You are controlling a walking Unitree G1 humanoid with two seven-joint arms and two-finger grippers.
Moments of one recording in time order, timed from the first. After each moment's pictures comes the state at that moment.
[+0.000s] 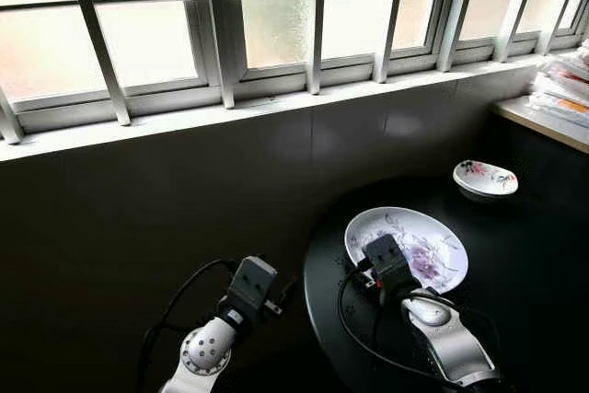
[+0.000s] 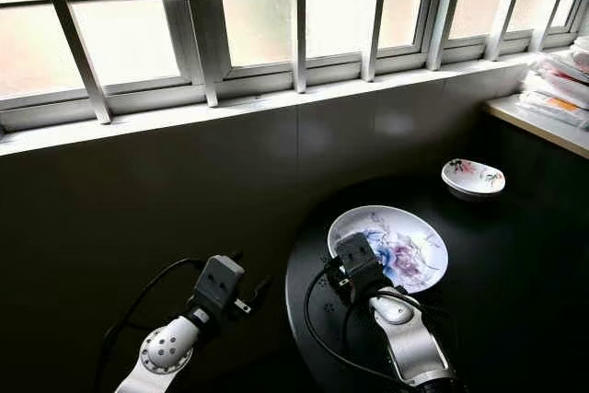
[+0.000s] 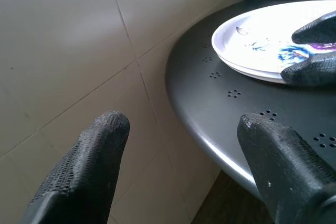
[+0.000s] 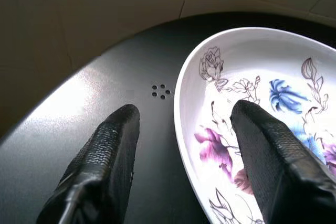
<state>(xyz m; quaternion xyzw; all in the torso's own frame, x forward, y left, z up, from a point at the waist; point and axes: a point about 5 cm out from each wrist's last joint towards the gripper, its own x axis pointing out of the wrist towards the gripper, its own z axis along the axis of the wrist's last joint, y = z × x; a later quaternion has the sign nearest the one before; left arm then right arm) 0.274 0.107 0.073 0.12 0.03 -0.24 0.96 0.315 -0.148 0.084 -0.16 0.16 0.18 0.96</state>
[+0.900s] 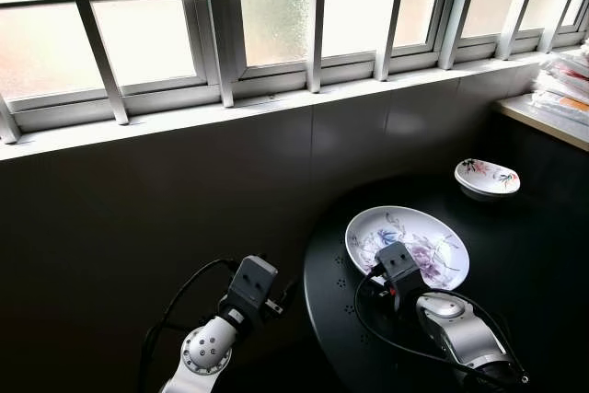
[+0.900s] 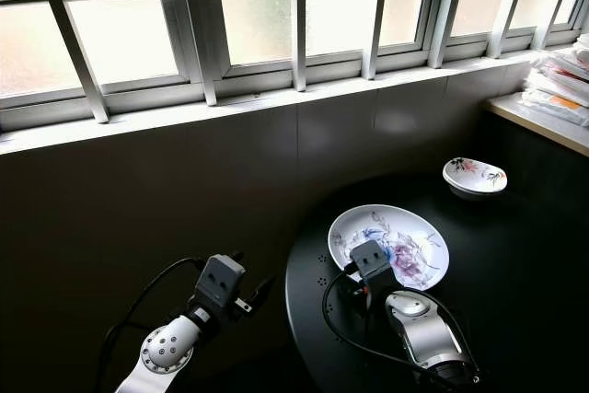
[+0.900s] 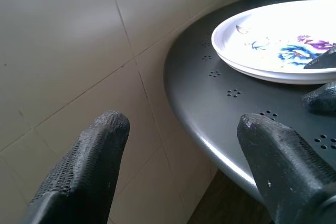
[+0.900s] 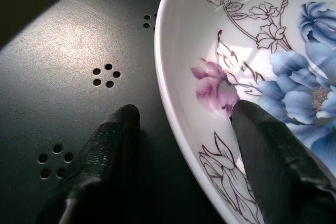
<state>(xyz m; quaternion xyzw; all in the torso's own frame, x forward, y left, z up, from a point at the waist) 0.274 0.106 0.073 0.11 0.03 -0.24 0.96 0.320 -0.171 0.068 -0.13 0.25 0.20 0.94</state>
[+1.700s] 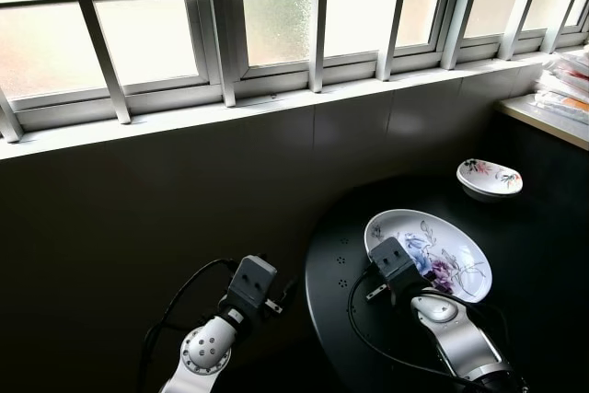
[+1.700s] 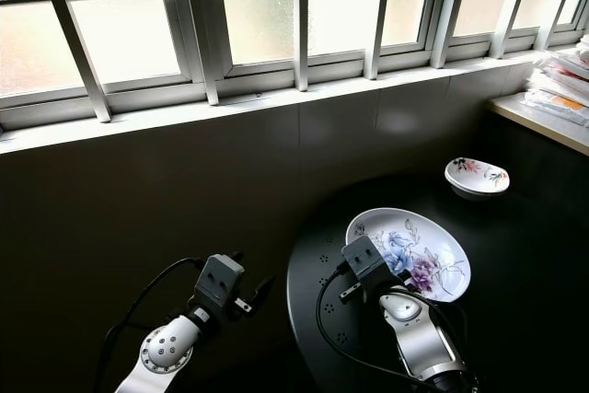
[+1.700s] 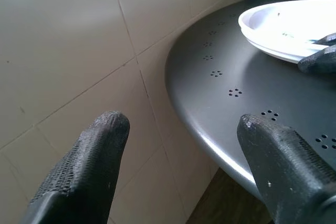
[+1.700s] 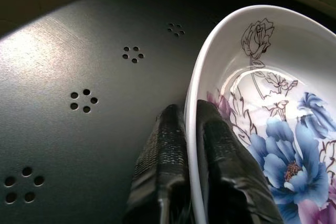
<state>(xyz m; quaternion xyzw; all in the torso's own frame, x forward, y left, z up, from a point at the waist) 0.274 0.106 0.073 0.11 0.03 -0.25 0.96 0.318 -0.164 0.082 -0.24 0.18 0.16 0.94</state>
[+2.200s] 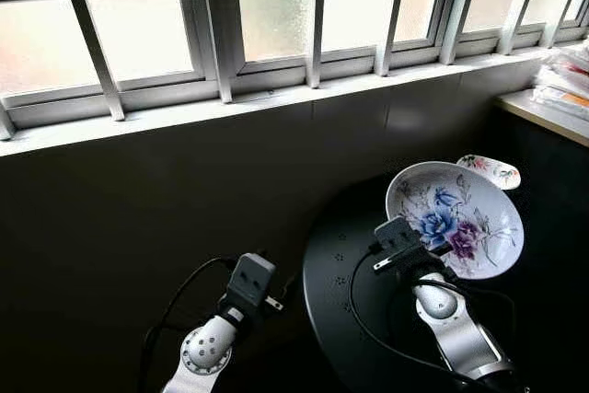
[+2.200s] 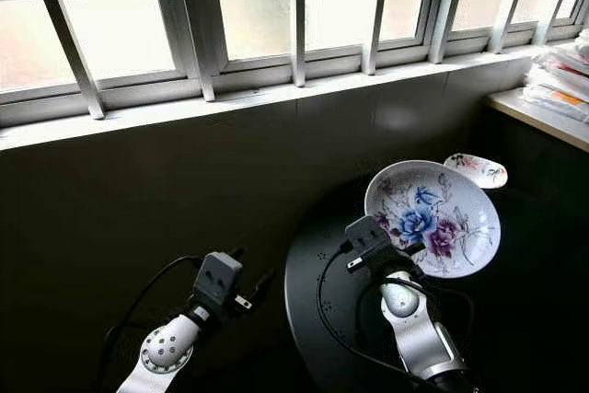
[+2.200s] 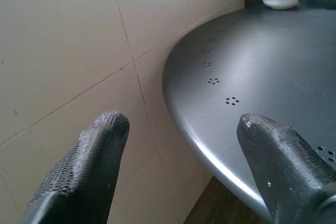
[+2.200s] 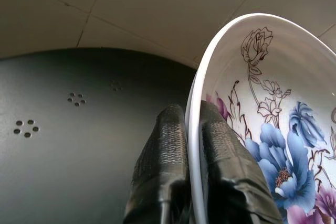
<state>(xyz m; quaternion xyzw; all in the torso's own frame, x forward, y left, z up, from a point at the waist) 0.275 0.105 0.076 0.09 0.01 -0.24 0.97 0.326 -0.164 0.117 -0.30 0.03 0.04 0.95</state>
